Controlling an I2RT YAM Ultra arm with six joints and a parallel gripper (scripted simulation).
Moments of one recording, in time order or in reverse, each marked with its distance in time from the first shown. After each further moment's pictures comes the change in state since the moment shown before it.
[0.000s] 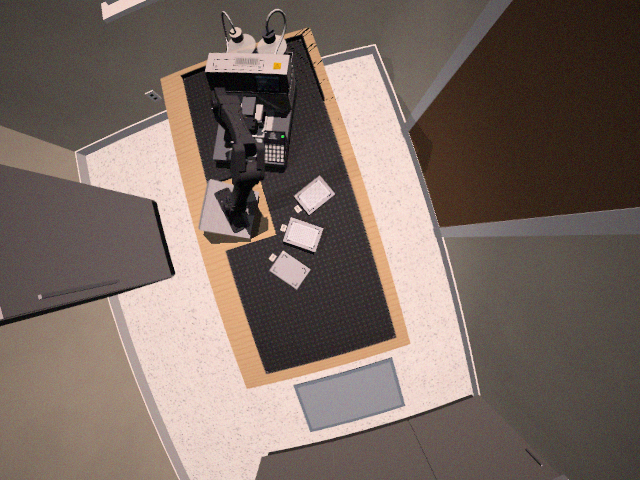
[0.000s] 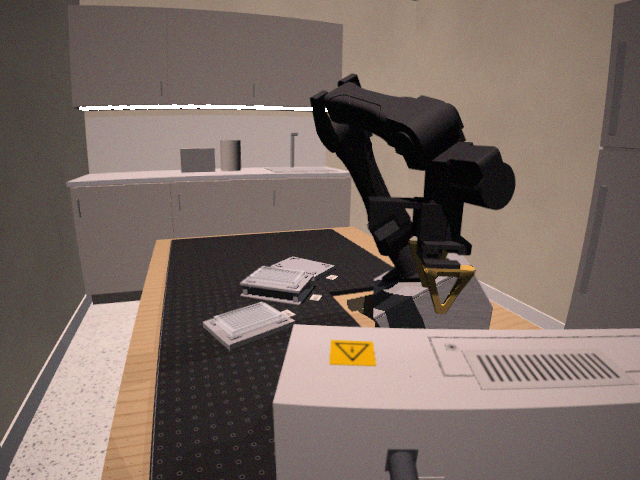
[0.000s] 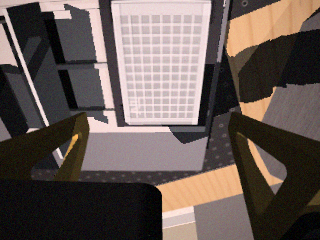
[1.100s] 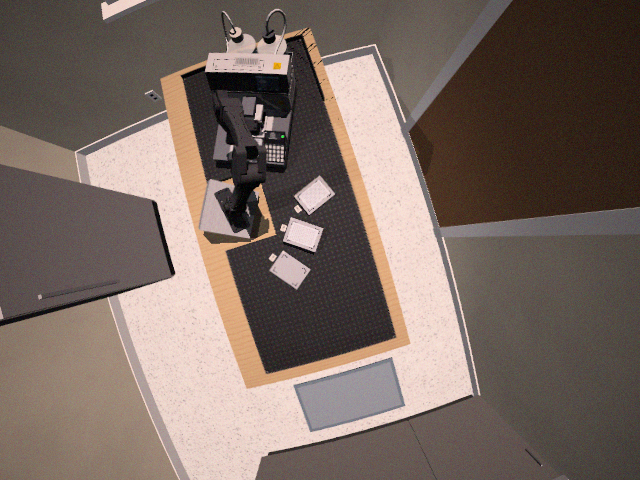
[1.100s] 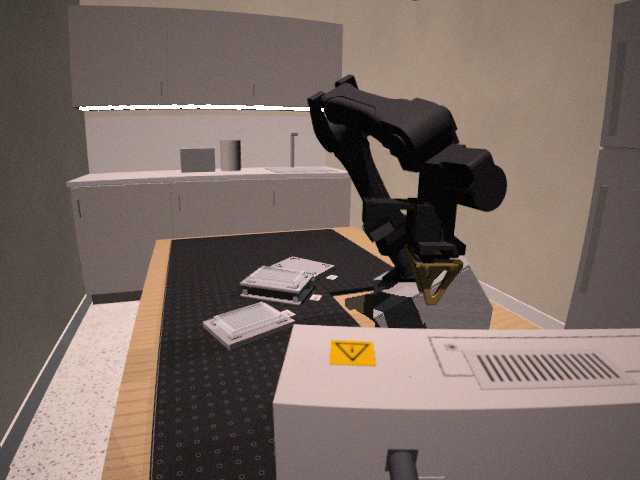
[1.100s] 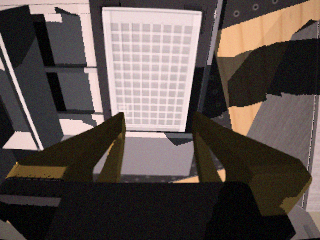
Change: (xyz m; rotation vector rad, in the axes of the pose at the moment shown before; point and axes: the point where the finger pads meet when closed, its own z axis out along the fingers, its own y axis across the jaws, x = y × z) arm -0.007 -0.010 0.003 0.012 -0.001 -0.053
